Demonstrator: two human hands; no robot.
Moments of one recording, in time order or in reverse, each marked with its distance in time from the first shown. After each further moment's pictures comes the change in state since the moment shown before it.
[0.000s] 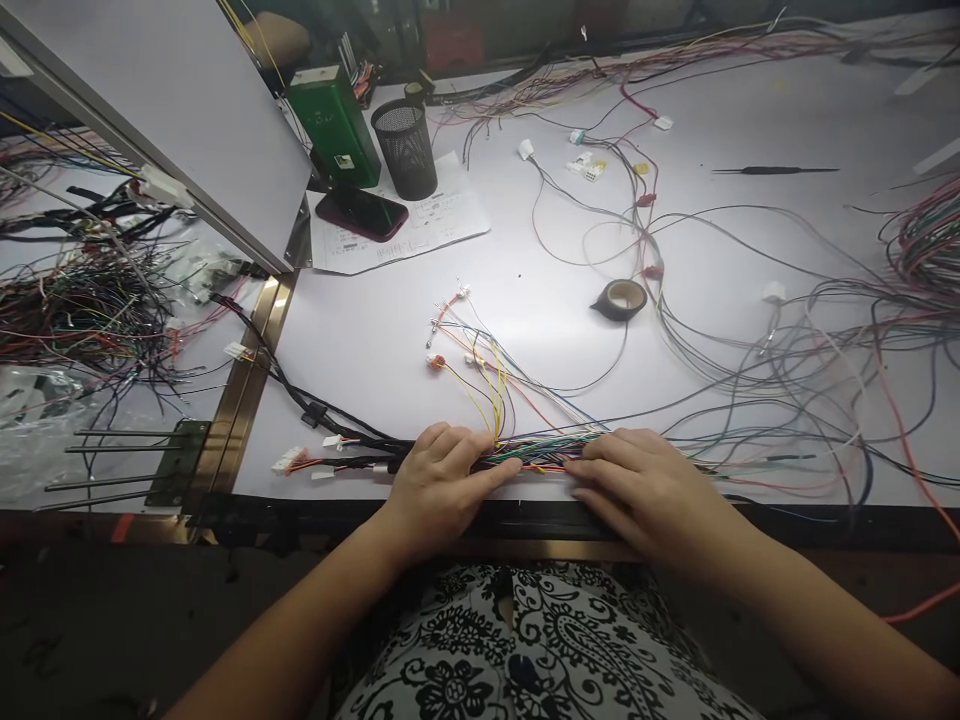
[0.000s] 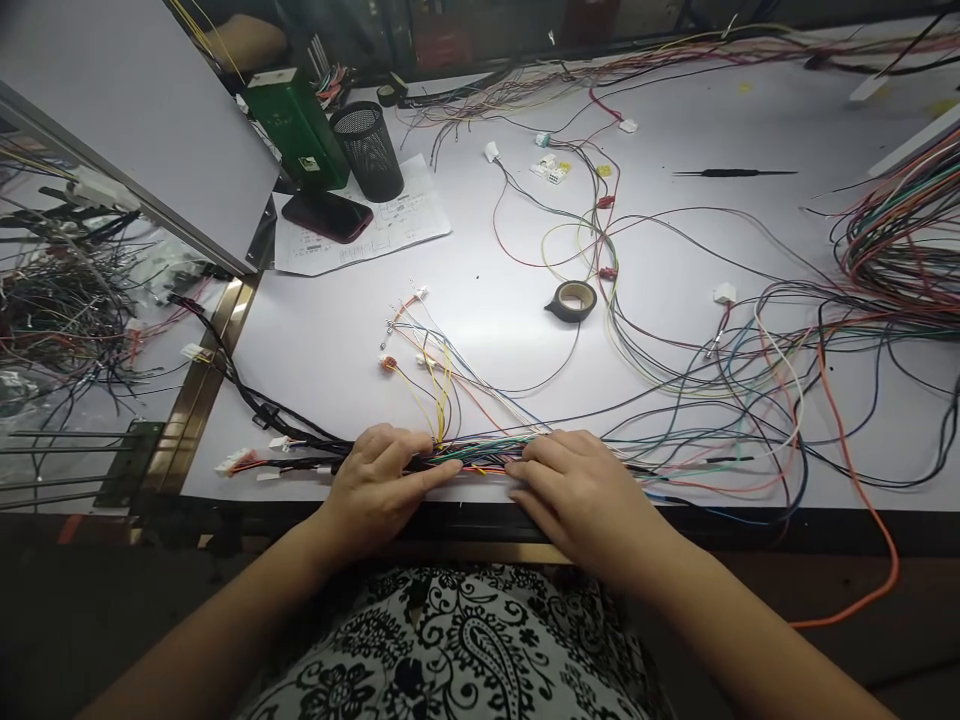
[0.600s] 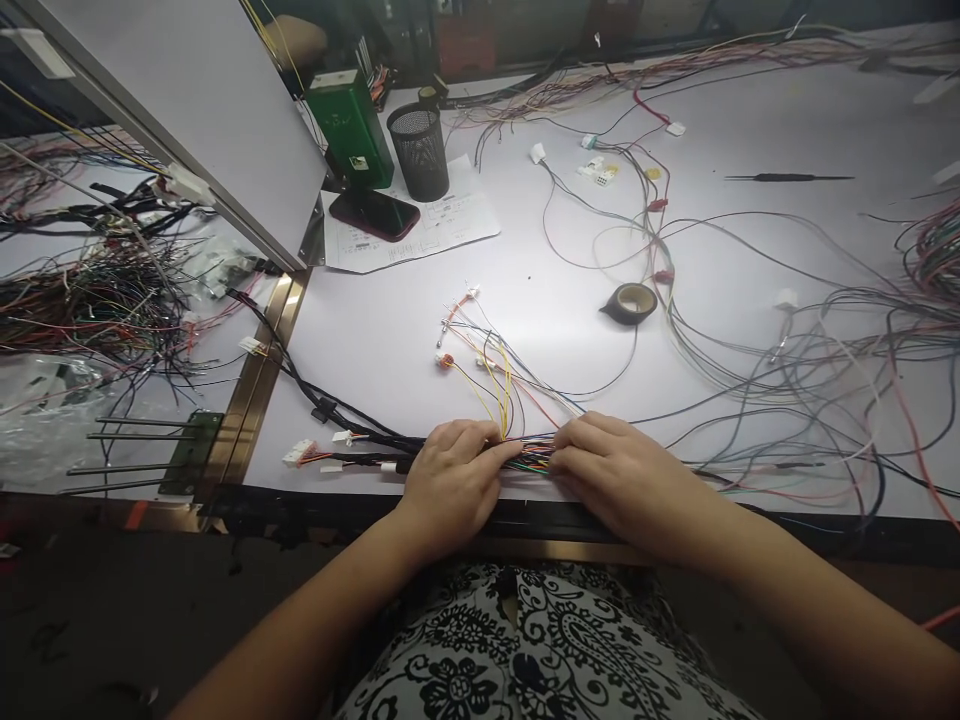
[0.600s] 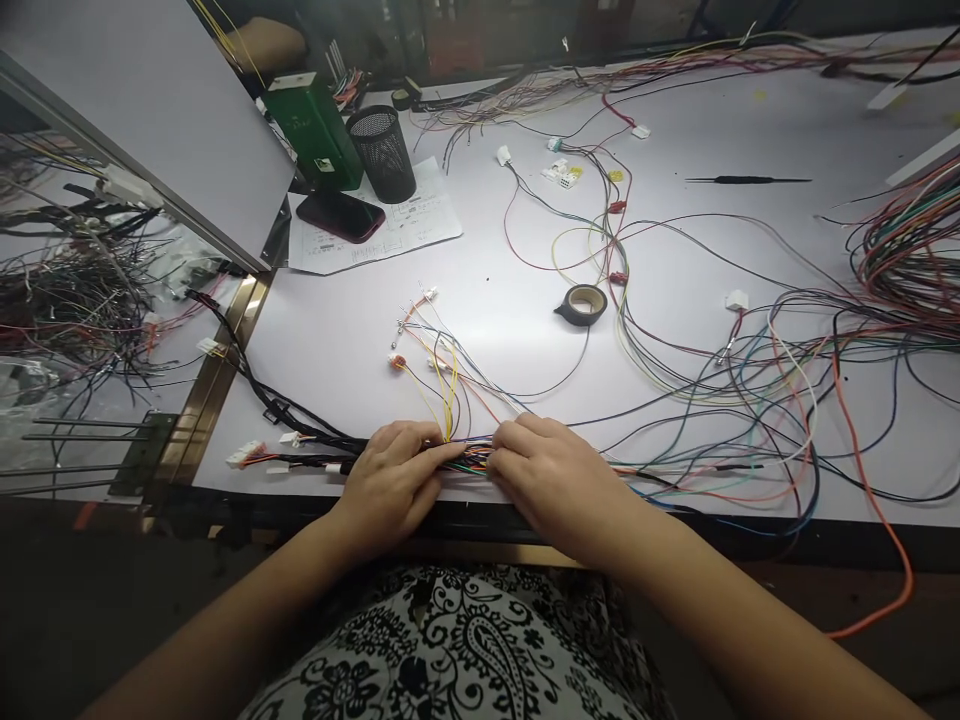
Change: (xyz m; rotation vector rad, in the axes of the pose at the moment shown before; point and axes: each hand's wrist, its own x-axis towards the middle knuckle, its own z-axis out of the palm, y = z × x) left_hand 0.007 0.012 -0.002 -0.052 -0.101 -0.220; right_hand 0.039 -0.014 -0.010 0.011 -0.097 -0.129
